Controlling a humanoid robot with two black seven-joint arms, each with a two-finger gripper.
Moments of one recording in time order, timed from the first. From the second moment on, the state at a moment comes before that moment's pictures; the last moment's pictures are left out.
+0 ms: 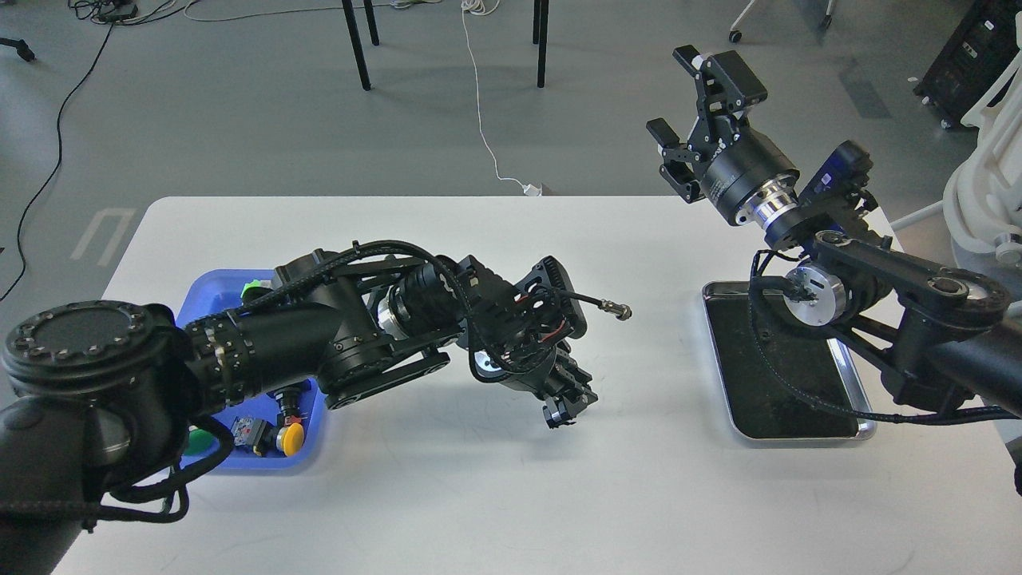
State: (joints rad) left arm -1.10 -0.04 -0.07 -0.89 2.16 -0.49 -0.49; right arm 0.94 -0.45 0.31 1.09 -0.18 -0.05 0.49
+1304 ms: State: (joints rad) left arm -0.80 0.46 -0.43 -1.06 0.99 -0.30 -0.49; right arm 0.75 -0.57 0.32 1.13 -0.21 0.01 0.49
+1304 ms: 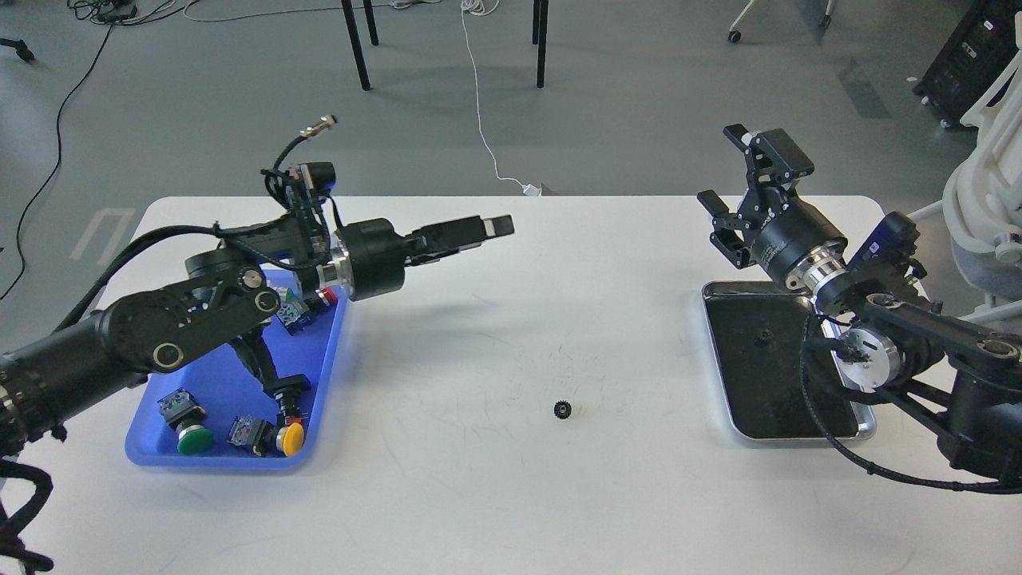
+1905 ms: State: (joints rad) left arm -0.12 0.42 -1.19 -1.26 0.70 -0.38 -0.49; right arm 1.24 -0.58 -0.23 1.16 -1.06 0.25 0.49
